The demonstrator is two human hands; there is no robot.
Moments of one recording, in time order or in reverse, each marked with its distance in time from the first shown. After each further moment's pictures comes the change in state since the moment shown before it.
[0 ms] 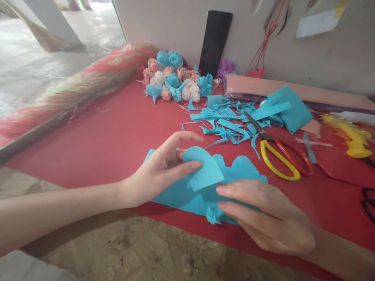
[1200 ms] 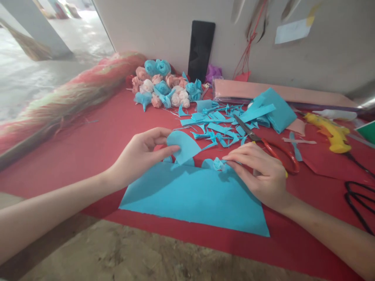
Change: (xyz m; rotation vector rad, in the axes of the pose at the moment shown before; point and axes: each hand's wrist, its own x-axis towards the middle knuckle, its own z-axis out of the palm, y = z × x) left_hand 0.026 -0.003 -0.035 0.542 0.212 0.186; right_hand 0.002 0.047 0.004 -0.008 0.235 0.300
